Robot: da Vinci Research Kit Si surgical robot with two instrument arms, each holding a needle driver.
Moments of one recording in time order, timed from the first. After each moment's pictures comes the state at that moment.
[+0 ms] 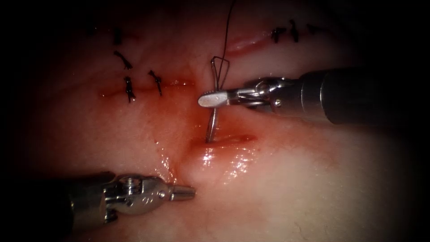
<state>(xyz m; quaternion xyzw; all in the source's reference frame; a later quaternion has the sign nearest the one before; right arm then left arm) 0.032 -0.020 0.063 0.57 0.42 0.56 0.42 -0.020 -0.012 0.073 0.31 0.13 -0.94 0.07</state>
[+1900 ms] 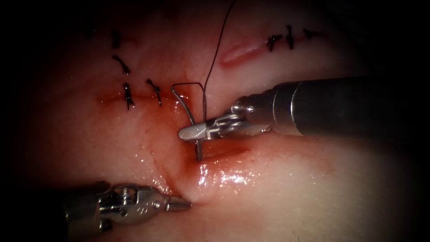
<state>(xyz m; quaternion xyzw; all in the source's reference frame) 0.038 -0.033 0.059 0.72 0.25 0.59 0.27 -0.020 -0.012 0.073 0.31 0.13 -0.94 0.08</state>
